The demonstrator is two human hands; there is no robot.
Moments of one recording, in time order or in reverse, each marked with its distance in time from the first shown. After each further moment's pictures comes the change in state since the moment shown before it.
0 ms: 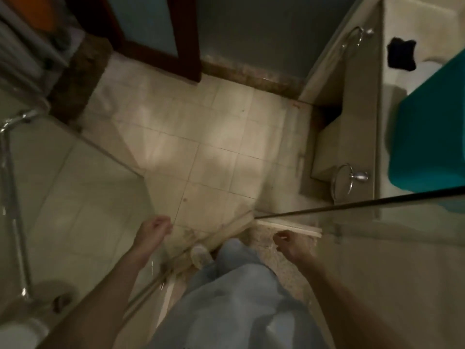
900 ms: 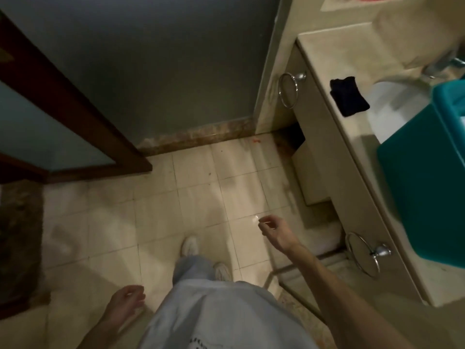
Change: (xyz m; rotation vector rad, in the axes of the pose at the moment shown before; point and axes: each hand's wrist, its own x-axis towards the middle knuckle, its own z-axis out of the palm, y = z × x) left_hand 0.305 0.330 -0.033 0.370 -0.118 -0.154; right_hand 0.281 -0.267 -0.159 0.399 0.189 0.034
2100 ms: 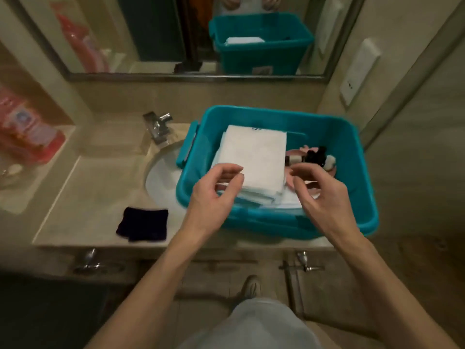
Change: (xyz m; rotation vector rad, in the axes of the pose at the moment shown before) left_hand -0.321 0.518 0.512 0.630 -1.298 1.585; right_hand -0.124 -0.005 -0.348 0.236 1.601 0.053
